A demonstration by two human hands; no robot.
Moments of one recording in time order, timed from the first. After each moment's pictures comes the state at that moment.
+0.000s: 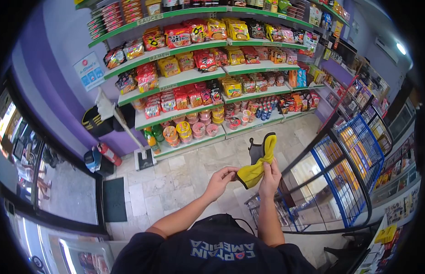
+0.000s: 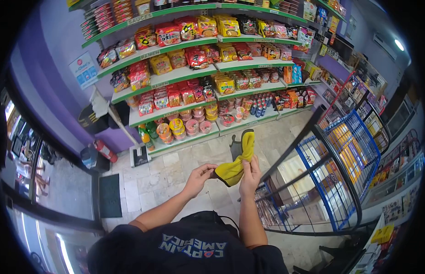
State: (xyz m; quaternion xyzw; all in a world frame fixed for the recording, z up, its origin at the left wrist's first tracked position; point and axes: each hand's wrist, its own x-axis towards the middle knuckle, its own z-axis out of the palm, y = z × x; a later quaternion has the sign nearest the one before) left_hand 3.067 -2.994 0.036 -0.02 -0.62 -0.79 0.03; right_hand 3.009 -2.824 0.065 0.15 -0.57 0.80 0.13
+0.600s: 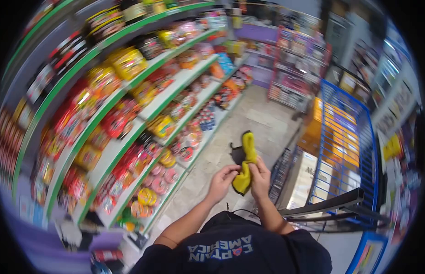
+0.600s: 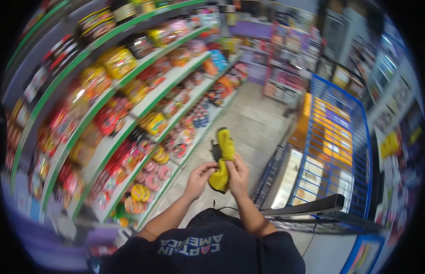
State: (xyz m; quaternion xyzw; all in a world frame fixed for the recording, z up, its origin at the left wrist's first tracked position) left_hand 2.702 -2.957 0.055 -0.21 -0.62 -0.73 -0.17; right_hand 2.744 -2.813 0.051 -0.03 -0.58 0.77 0.26
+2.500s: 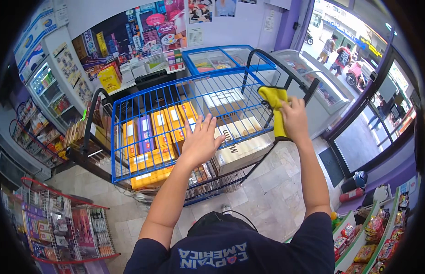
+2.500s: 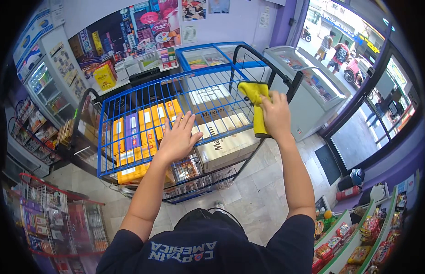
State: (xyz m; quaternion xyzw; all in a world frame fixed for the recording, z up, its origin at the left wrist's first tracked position) left_hand 2.563 -2.447 0.155 -0.99 -0.01 -0.11 -0.10; right_hand 2.706 -2.719 0.204 0.87 0.32 0.36 -0.15
